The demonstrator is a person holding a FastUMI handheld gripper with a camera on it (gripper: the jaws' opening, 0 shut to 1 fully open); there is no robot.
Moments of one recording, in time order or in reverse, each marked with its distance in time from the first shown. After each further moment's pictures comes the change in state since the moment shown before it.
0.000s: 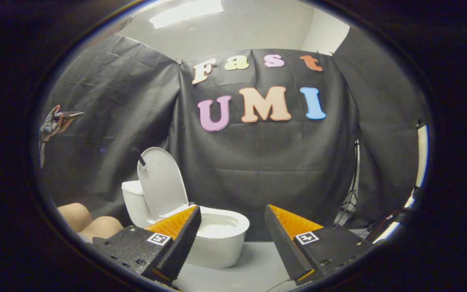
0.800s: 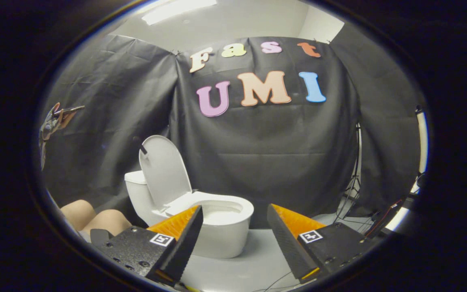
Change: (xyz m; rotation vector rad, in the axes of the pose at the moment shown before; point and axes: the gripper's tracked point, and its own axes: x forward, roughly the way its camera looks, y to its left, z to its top) arm 0.003 0.013 -0.041 0.014 0.127 0.051
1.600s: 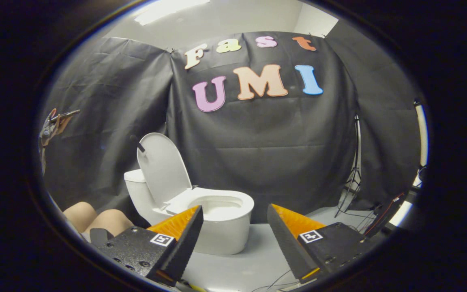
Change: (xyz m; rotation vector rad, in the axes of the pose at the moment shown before) arm 0.004 -0.013 -0.008 0.043 0.030 -0.032
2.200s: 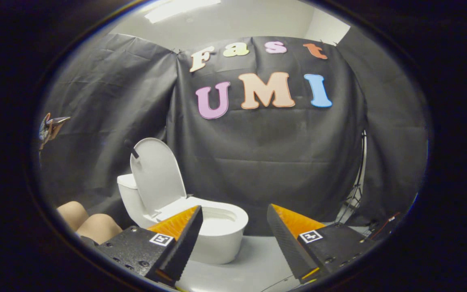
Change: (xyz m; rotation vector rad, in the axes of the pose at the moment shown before) arm 0.058 -0.015 0.078 -0.092 -0.079 0.048
